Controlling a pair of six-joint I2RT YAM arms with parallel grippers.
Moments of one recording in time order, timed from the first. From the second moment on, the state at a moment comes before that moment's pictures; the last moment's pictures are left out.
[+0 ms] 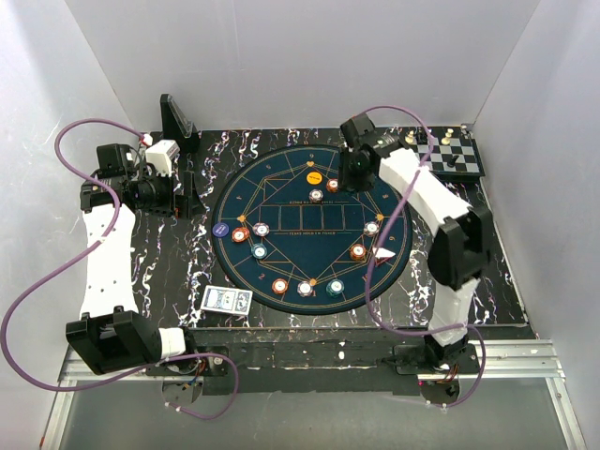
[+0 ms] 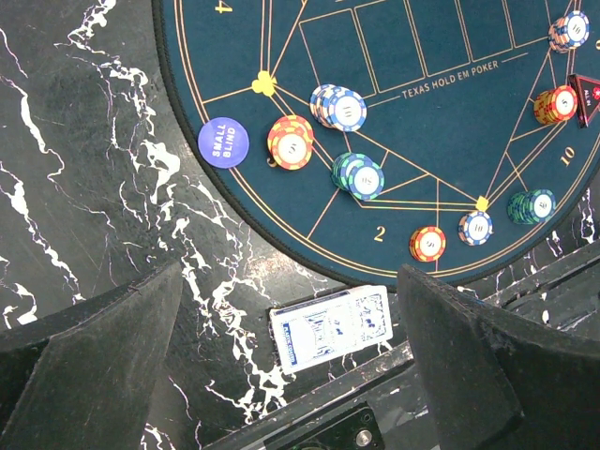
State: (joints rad) left arm 0.20 1.30 1.40 -1.05 0.57 0.27; right arm 0.53 1.84 1.75 -0.93 0.11 0.46
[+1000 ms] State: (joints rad) left arm 0.20 1.36 1.40 -1.03 0.57 0.28; right arm 0.32 2.51 2.32 -1.01 0.05 0.43
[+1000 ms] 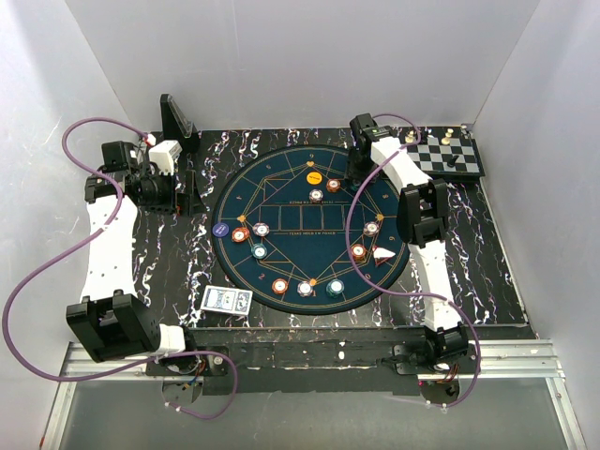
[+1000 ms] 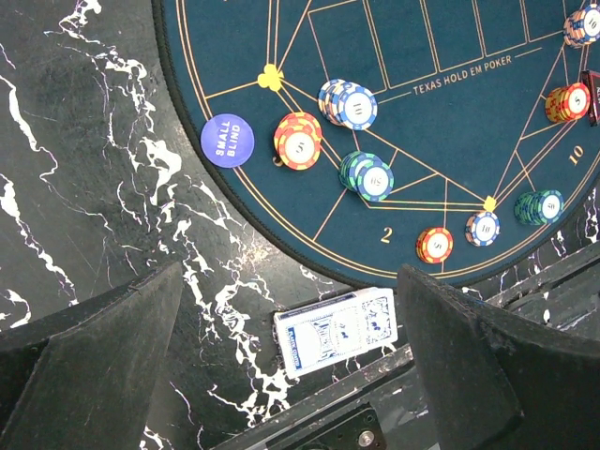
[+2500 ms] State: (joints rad) left arm 0.20 1.24 1.40 -1.05 0.59 0.25; right arm 0.94 1.56 1.06 -0.79 0.01 0.63
